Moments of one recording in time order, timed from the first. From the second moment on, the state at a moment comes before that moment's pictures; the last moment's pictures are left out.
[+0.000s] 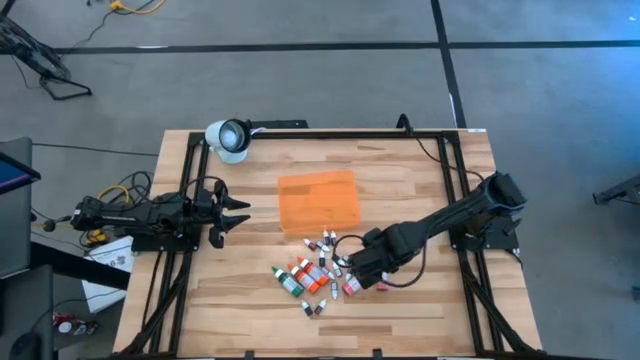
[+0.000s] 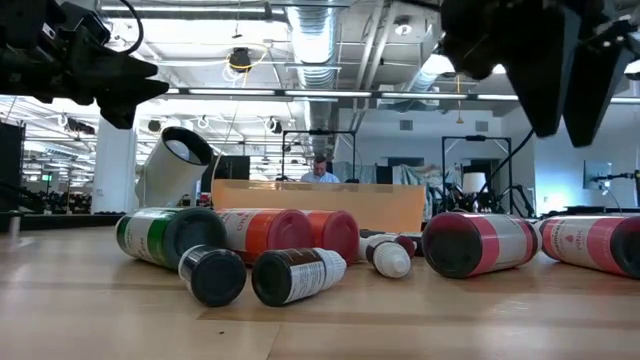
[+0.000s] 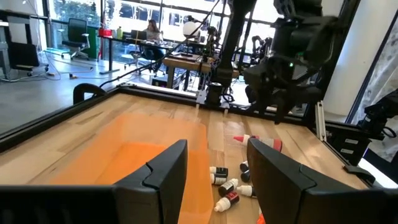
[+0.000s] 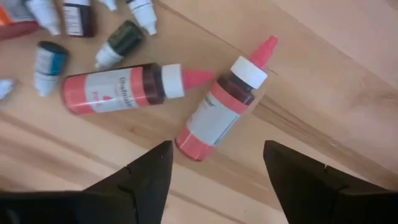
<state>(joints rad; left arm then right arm) -0.06 0.03 0.01 0.06 -0.14 -0.16 0.40 1.77 1.36 -1.14 -0.10 1.39</state>
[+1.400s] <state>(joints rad) -0.06 0.03 0.01 0.06 -0.14 -0.18 0.45 1.89 1.20 -0.99 -0.07 1.46</state>
